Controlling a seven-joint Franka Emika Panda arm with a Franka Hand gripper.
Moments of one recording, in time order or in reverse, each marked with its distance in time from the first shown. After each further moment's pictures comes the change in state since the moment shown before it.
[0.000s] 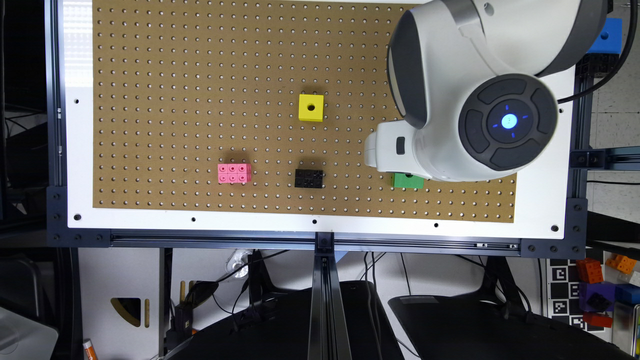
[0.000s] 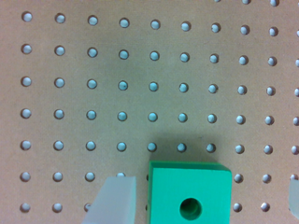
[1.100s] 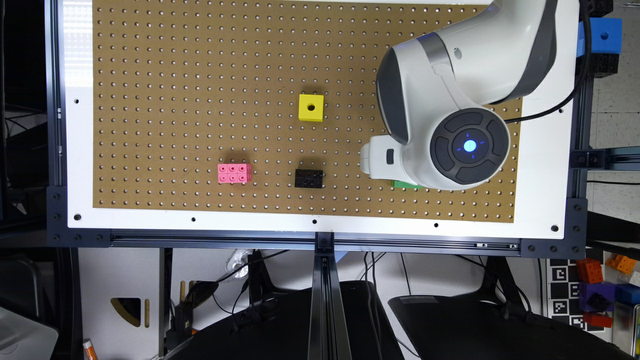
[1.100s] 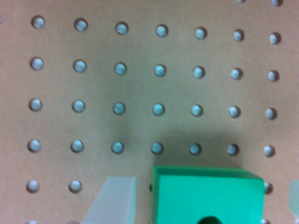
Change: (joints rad) arm 0.012 0.143 -0.007 0.071 -0.036 0.062 0.009
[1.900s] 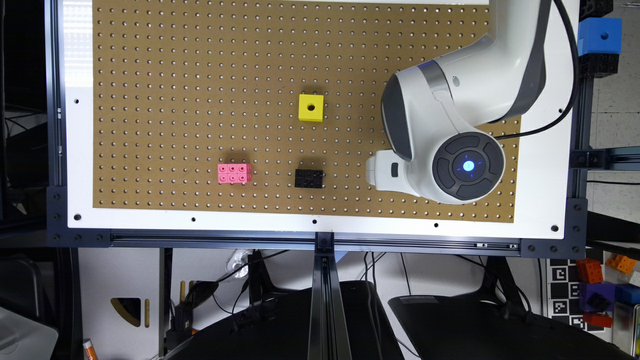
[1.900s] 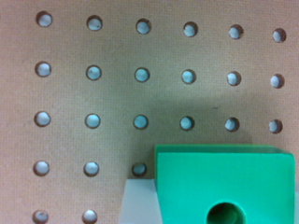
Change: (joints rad) arm 0.029 0.097 -0.022 0.076 -0.020 0.017 0.015
